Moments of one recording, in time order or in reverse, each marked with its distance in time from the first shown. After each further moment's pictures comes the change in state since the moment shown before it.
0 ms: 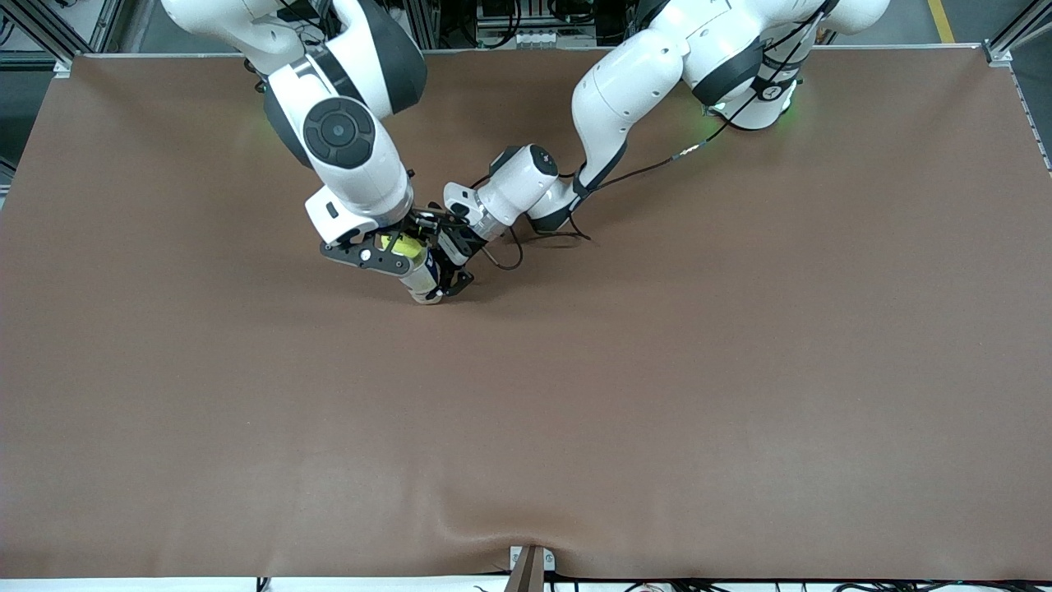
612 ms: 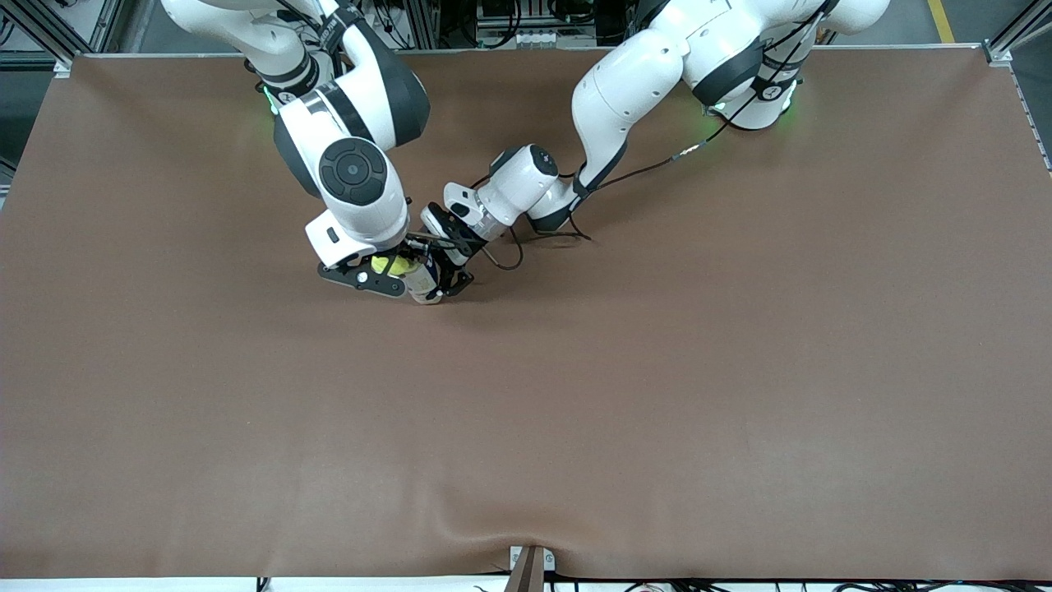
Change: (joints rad) left arm 0.000 0.000 0.000 0.000 0.000 0.000 0.000; right arm -0.002 0.055 -0.014 0.001 -0.072 0.003 0.000
